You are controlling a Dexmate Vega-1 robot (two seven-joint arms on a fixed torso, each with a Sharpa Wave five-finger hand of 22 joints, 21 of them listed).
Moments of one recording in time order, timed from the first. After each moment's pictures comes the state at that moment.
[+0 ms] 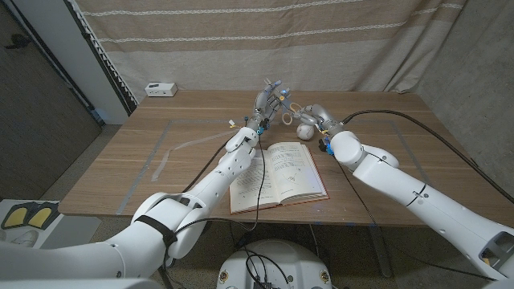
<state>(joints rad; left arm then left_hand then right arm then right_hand) 0.54 -0.03 0.42 -0.88 -0.87 -0.27 -0.30 0.65 0.10 0.61 0.10 0.37 0.85 -0.22 0.47 0.73 0.95 -0.06 0.79 0.57 0.82 -0.10 0.18 0.19 0.48 -0.05 0.52 0.19 -0.80 -0.71 -0.64 -1.98 0.00 -0.51 -0.29 0.63 0.13 0.26 -0.12 0.21 0.46 0.15 0.21 0.18 0.17 0.18 0.24 0.18 0.05 0.16 0.19 0.18 0.16 0.14 0.22 0.18</state>
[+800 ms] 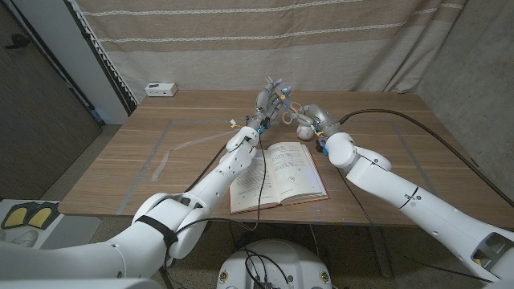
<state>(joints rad) 0.54 -0.03 0.41 -0.89 -0.90 -0.25 -0.34 0.65 0.11 0.61 0.10 0.38 0.85 -0.22 0.51 0.74 0.96 -0.06 0.77 0.53 0.78 -0.08 0.18 0.19 0.43 -0.05 0.49 0.19 -0.80 -0.67 -0.67 -1.97 -0.09 -0.55 -0.31 0.63 0.13 0.25 -0.12 0.22 0.48 0.16 0.21 0.18 0.18 0.19 0.24 0.18 0.08 0.17 0.19 0.18 0.17 0.15 0.22 0.18</state>
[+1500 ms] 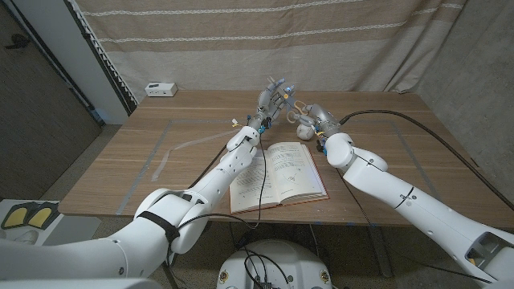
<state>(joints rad) 0.51 -0.05 0.40 -0.83 -0.92 -0.25 -0.41 0.65 0.11 0.61 0.10 0.38 0.85 -0.22 0.52 0.74 0.95 -0.05 0.76 0.52 0.77 -0.09 0.18 0.19 0.42 -0.04 0.48 0.19 -0.79 -0.65 -0.68 -1.95 -0.12 -0.59 -0.34 0.70 0.12 0.27 -0.16 0.23 0.50 0.16 0.21 0.18 0.18 0.19 0.24 0.18 0.09 0.16 0.19 0.18 0.19 0.15 0.22 0.18</state>
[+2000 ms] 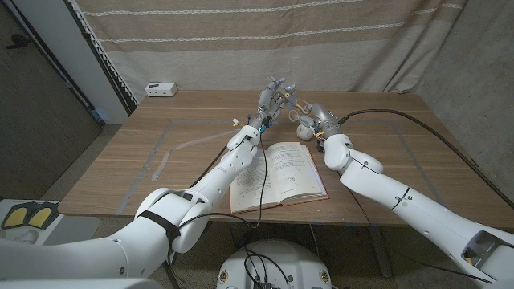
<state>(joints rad) 0.51 -0.05 0.40 -0.84 -0.92 -0.23 -0.42 0.65 0.11 0.61 0.09 0.38 0.84 -0.22 0.53 0.73 0.94 -0.04 0.76 0.51 0.77 -0.08 0.18 0.19 0.42 -0.04 0.47 0.19 -0.78 -0.64 -0.71 -1.93 -0.21 -0.62 -0.38 0.75 0.11 0.27 -0.17 0.23 0.53 0.16 0.21 0.18 0.21 0.19 0.24 0.18 0.12 0.15 0.19 0.18 0.22 0.14 0.22 0.18</state>
